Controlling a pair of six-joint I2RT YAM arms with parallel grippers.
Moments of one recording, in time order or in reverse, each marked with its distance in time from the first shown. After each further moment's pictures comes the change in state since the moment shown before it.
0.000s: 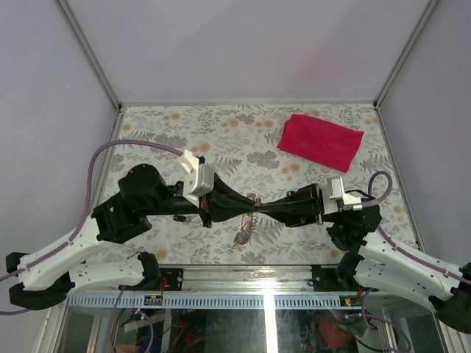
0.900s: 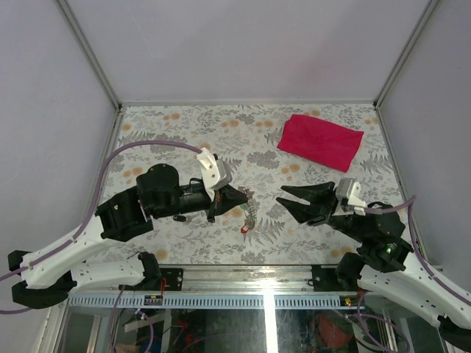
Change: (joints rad) left arm 0.004 0.032 0.030 -0.235 -0.232 0.038; right arm 0.000 -0.340 0.017 -0.699 0.386 -0.273
